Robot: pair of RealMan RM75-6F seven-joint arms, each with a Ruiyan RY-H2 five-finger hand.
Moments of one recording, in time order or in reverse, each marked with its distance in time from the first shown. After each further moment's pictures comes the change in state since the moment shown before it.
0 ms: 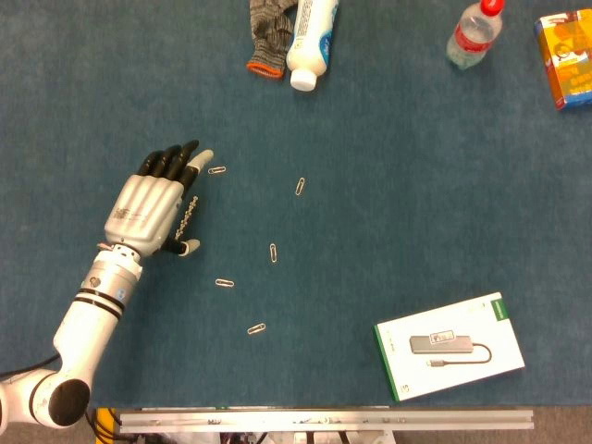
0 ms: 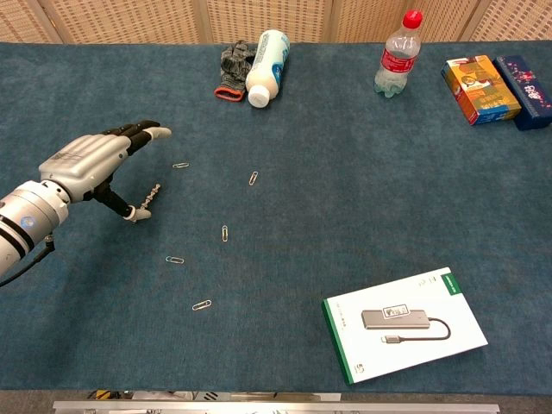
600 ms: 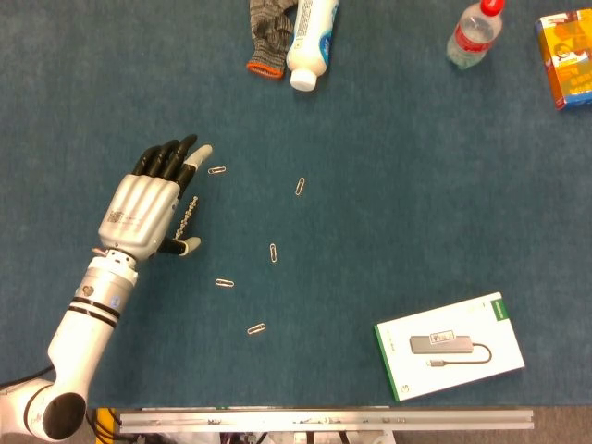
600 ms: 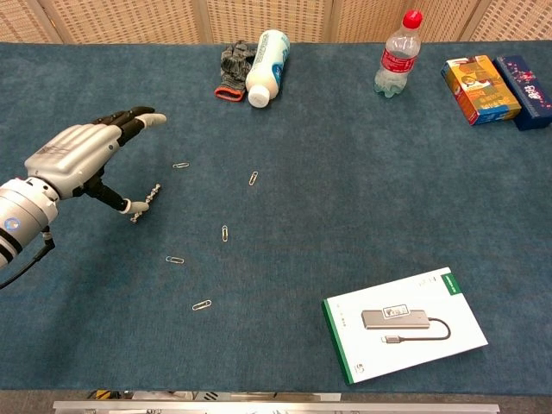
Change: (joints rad) left arm 0.047 0.018 -0.009 -0.047 0.084 0.069 -0.015; right arm -0.006 0.002 0.010 0.003 0.008 0.009 0.016
